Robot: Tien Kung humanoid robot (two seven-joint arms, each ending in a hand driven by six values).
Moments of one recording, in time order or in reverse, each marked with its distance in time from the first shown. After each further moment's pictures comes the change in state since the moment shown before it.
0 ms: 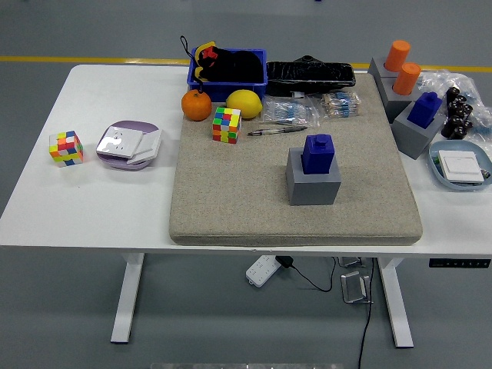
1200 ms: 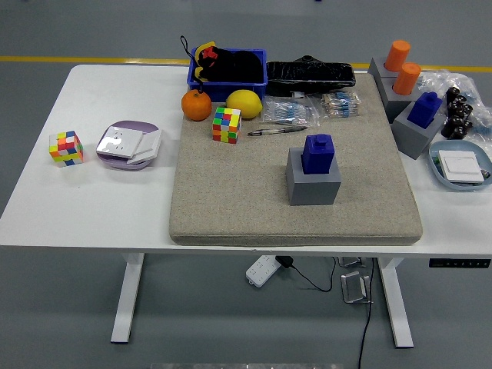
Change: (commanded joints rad) left arm -0.002 0.014 0.029 -0.002 -0.005 0.001 0.001; right arm -0.007 0.002 -0.007 0.003 -0.003 0.000 -0.001
